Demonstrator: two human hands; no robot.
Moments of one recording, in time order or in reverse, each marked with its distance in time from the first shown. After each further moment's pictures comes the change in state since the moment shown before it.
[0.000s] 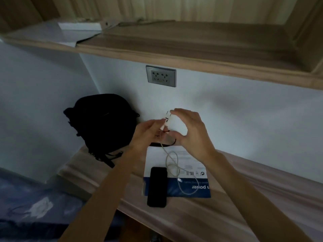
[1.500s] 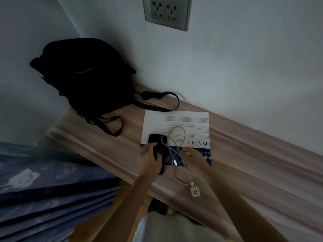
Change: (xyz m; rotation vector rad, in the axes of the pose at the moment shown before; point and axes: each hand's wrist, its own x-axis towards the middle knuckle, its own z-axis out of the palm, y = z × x) left_hand -0.049 -0.223 0.002 0.802 0.236 -0.108; right_hand -0.147 0.106 0.097 0.196 -0.620 0.979
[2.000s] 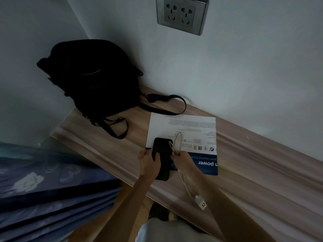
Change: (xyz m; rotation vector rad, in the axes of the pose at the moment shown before) left_hand 0.024 -0.019 -0.005 -0.090 -0.109 -0.273; right_hand 0.041 -0.028 0.054 0.124 -0.035 0.233
